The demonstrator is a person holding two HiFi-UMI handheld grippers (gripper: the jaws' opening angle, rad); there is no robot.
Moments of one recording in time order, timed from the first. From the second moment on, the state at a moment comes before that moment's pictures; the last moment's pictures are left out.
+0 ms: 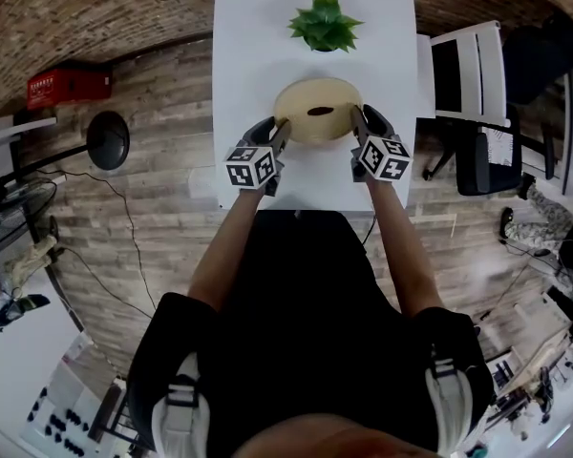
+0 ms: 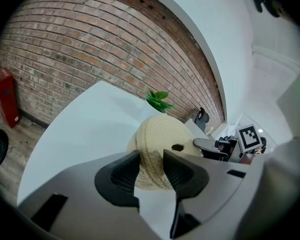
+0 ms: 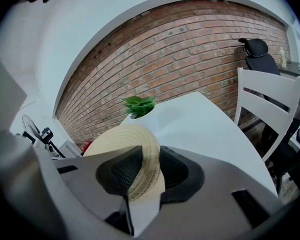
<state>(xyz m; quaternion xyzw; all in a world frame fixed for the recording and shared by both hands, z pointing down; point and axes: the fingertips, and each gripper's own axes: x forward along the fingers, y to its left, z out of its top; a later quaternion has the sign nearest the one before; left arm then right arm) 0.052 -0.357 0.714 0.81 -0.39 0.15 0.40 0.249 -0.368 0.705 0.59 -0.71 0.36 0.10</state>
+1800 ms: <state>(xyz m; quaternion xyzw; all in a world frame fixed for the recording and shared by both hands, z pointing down) 0.026 -0.348 0.710 0.82 -0.40 0.18 0.37 0.241 -0.340 0.687 0.60 -0.72 0.32 0.12</state>
